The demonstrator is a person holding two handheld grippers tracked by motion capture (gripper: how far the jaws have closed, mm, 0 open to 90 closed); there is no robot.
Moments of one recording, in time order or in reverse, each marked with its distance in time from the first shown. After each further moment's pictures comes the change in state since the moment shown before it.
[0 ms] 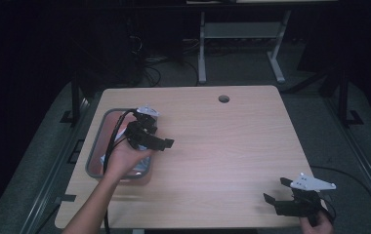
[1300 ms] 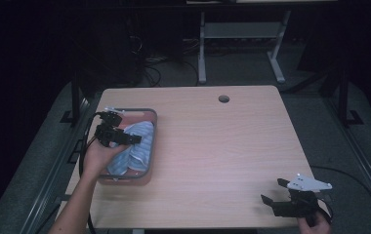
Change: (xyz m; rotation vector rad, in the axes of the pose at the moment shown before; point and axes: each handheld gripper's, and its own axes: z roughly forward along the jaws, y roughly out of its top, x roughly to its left) left arm 0.082 -0.047 -0.005 0.090 0.169 -0.231; right arm 0.005 0.001 0.004 0.013 0.018 -0.021
